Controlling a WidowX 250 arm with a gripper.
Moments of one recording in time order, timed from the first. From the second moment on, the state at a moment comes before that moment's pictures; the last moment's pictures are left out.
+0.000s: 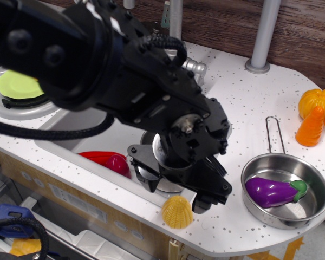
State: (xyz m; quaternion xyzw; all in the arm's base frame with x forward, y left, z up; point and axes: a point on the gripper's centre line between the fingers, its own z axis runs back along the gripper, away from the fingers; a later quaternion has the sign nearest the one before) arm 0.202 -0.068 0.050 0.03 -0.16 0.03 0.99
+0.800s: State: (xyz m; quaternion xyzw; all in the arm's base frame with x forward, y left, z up) arm 0.211 -0.060 0.019 0.00 -0.17 0.03 0.99
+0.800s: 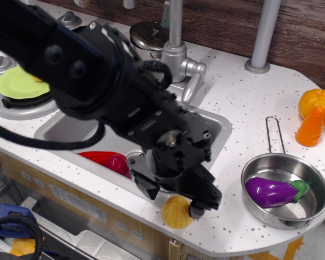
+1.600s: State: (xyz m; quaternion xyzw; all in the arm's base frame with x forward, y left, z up) arm 0.215 -0.062 0.001 -0.01 -0.20 0.03 0.98
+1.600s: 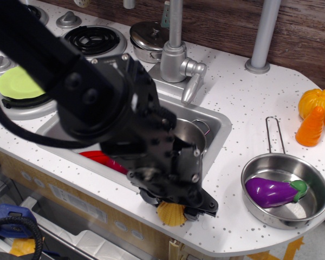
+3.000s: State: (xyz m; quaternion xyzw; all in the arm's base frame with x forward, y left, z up) arm 0.304 -0.005 0.025 -0.04 -0.23 -0.17 0.96
